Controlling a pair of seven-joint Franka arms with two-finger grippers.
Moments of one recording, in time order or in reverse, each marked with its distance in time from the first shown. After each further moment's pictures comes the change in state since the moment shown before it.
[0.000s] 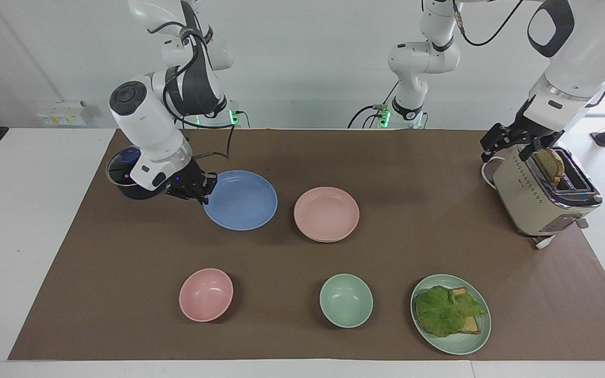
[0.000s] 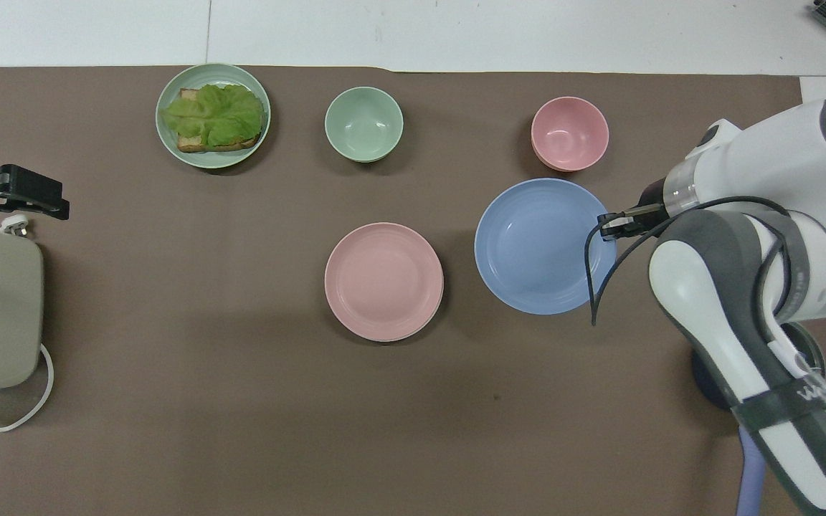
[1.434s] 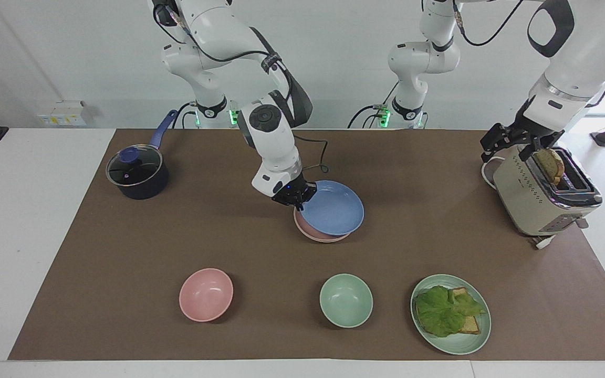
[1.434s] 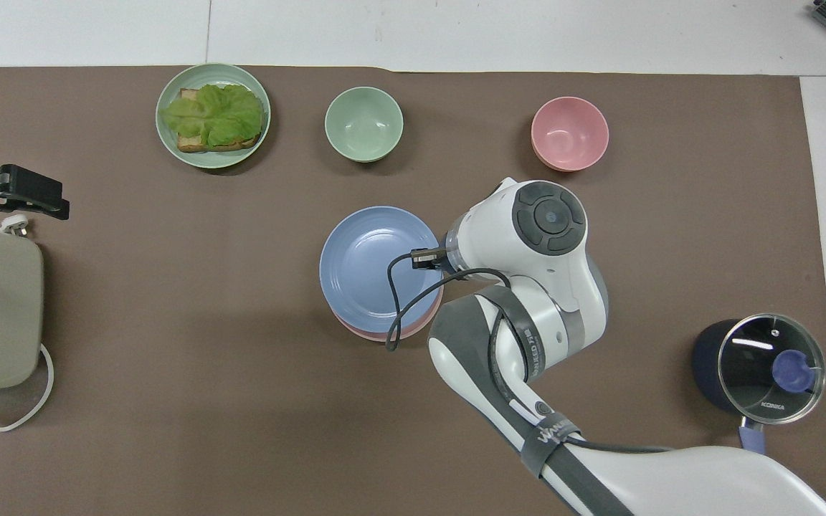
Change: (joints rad) left arm 0.000 0.000 0.000 0.000 0.000 0.000 0.000; right arm 0.334 0.177 0.034 -0.041 0.001 0.317 0.387
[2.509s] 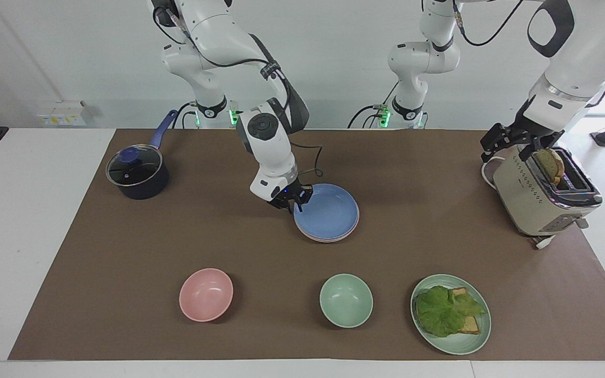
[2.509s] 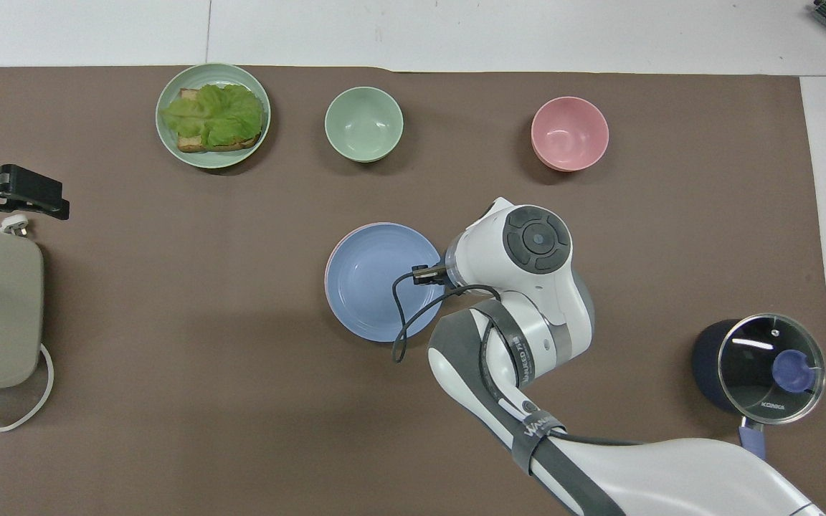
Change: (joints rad) left arm 0.000 0.000 0.000 0.000 0.000 0.000 0.000; right arm -0.004 0.002 -0.005 -0.061 0.000 0.042 -0.054
